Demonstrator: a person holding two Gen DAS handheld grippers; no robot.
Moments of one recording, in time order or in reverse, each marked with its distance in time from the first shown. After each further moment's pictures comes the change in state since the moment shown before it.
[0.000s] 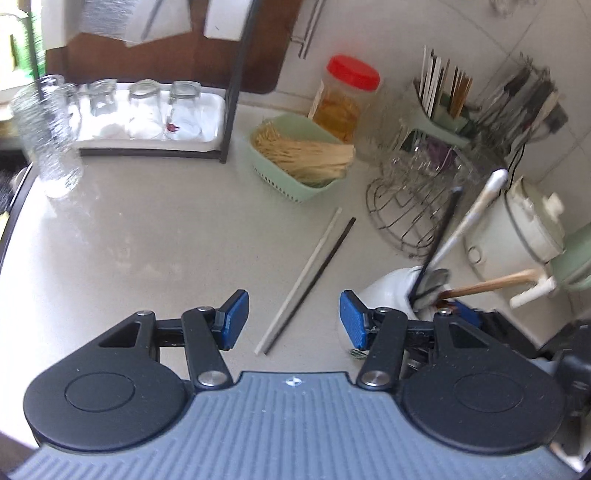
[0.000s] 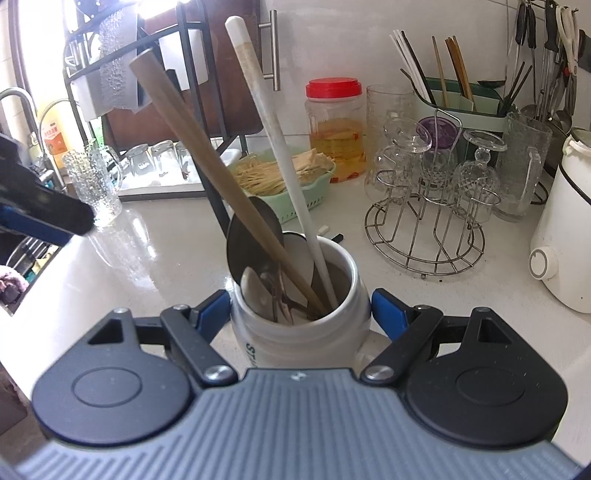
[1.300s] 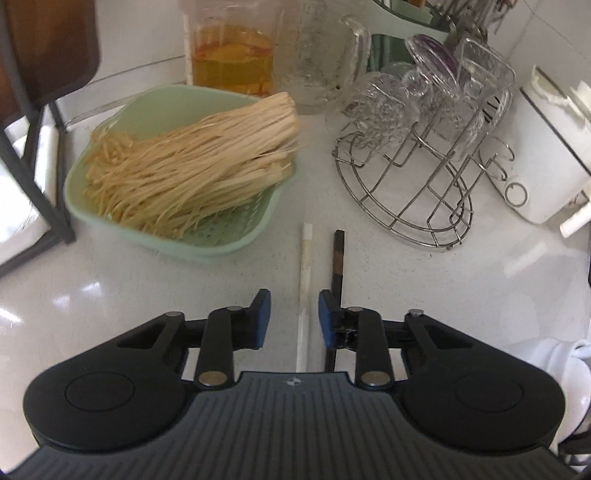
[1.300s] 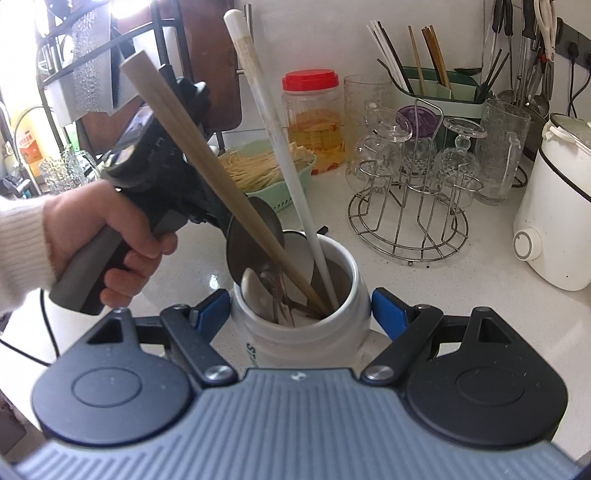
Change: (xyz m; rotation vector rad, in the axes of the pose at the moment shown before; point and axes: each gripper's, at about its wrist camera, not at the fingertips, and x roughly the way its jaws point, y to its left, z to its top) left arm 0.217 -0.044 0.073 0.416 0.122 -0.120; right arm 0.000 0.008 0.001 0.064 0.026 -0.083
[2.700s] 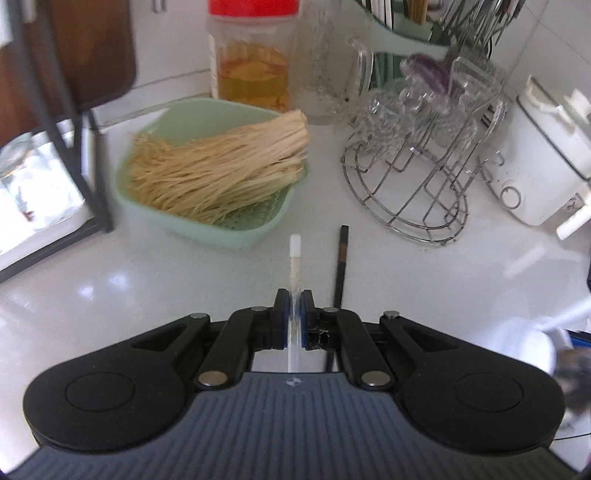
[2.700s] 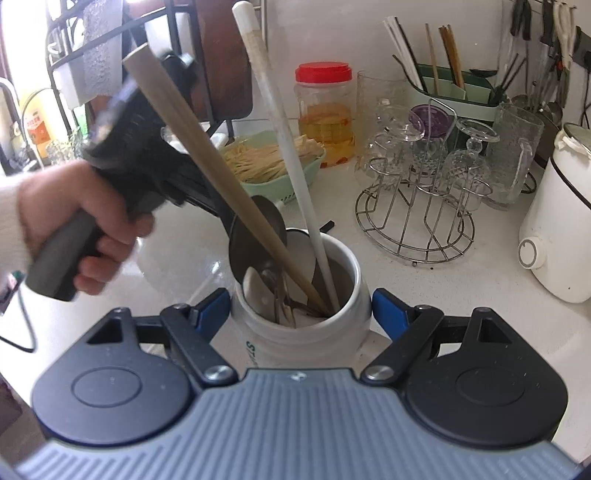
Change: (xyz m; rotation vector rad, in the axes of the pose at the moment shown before) left arm -0.048 -0.003 -0.018 -0.042 -0.029 0.053; right arm 0.004 -0.001 0.006 -0.065 0.049 0.028
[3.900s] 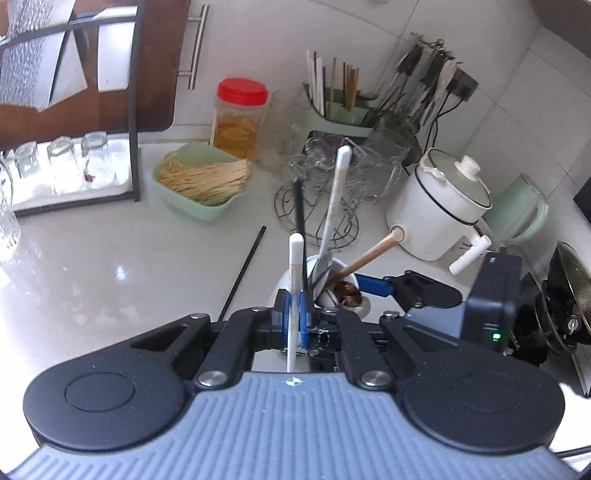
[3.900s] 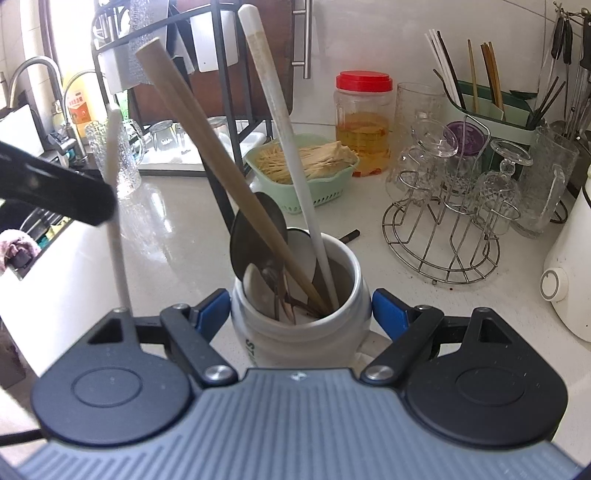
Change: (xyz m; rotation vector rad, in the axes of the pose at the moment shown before) left arm -0.198 -0.076 -0.090 -0.156 -0.196 -0.079; right arm -0.002 -0.009 -0.006 -0.103 -0.038 0.112
